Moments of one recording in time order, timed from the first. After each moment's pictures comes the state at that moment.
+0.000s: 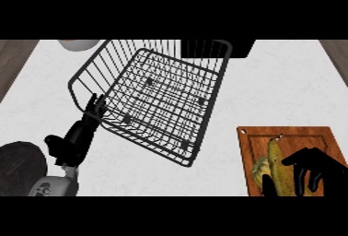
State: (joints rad) left arm -0.09 0.19 -0.07 -1.38 0.09 -0.04 -0.08; right arm 0.18 -0.24 0.32 -2.33 0.93 0.06 0.79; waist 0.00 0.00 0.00
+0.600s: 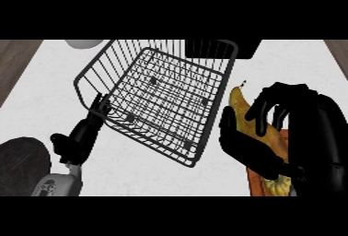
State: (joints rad) left arm -0.11 0.18 -0.08 -1.36 0.08 -0.05 -0.09; right arm -0.51 -0.04 0.31 -2.17 0.95 0.23 1.09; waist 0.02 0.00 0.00
